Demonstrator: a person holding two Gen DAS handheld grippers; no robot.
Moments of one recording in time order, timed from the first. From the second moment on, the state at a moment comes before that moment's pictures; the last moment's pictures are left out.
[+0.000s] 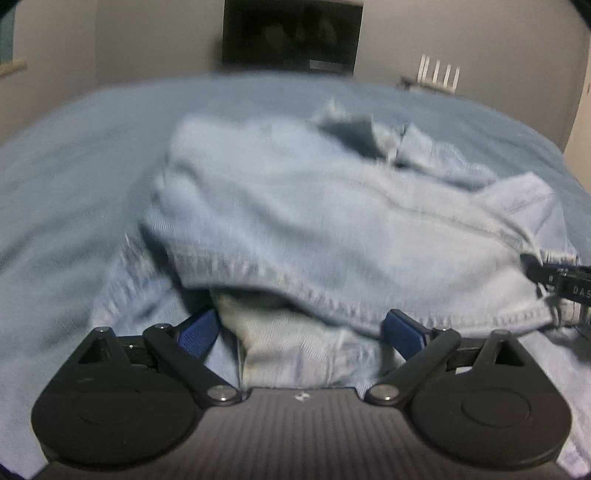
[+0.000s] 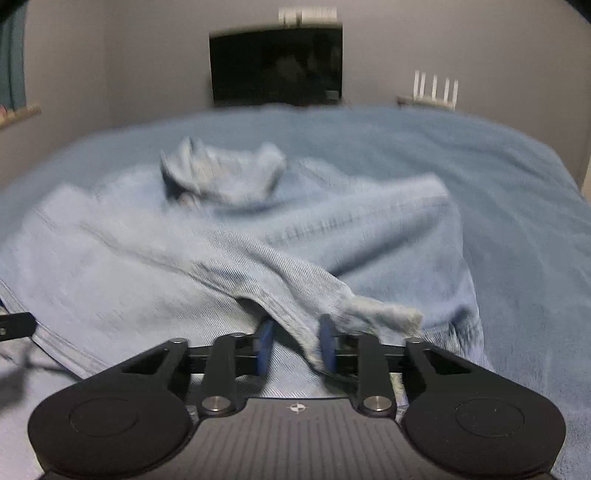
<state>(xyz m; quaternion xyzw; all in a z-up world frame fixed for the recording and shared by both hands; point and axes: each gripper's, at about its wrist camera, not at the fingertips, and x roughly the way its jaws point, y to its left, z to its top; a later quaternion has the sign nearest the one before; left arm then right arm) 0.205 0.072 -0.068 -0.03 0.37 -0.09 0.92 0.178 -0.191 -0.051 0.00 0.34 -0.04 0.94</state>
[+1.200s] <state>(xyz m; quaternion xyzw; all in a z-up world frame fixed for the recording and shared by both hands) 0.040 0.096 0.018 0.07 0.51 0.01 0.86 -0.012 -0.272 -0.002 -0.06 0.53 0.12 0.84</state>
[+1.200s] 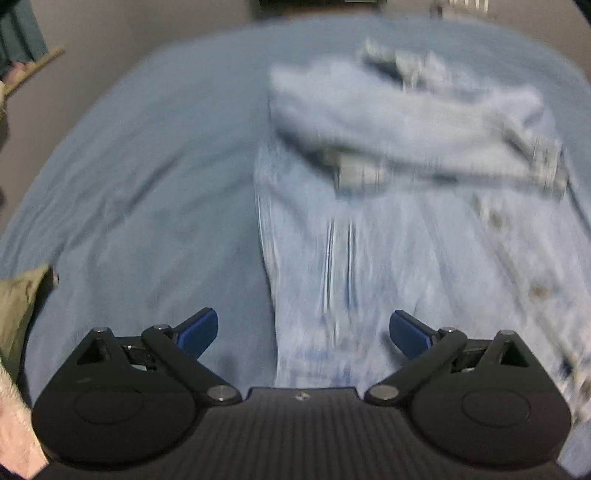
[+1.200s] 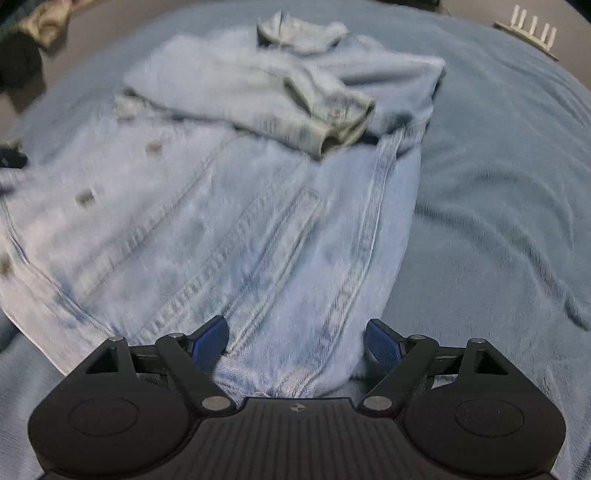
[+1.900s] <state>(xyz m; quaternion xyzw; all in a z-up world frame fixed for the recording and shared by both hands) 0.016 0.137 0.024 -0.05 0.49 -0.02 0.87 -0.044 -0.302 0.023 0.07 0.52 0.10 0.85</state>
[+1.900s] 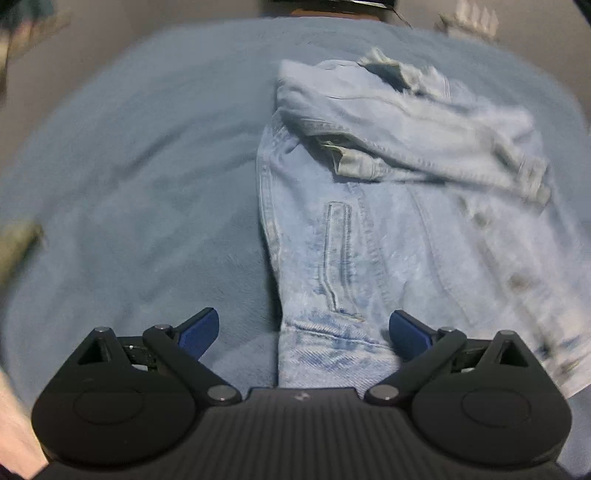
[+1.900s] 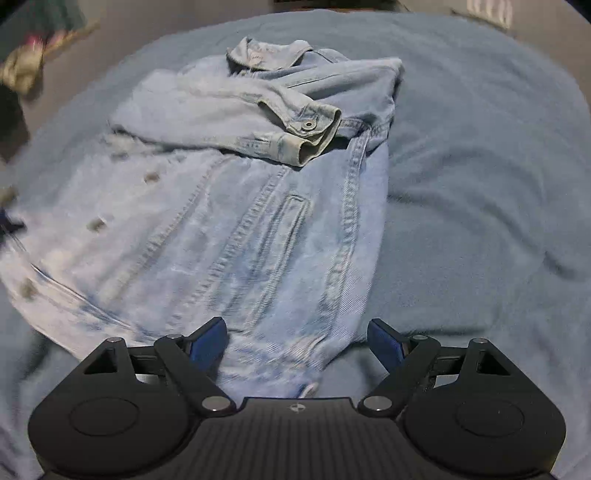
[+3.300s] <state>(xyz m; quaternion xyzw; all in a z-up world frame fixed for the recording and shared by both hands) 0.033 0.180 -0.018 -0.27 0.55 -0.14 0.78 -0.022 -0.337 -0.014 0.29 0.59 0.08 0.75</state>
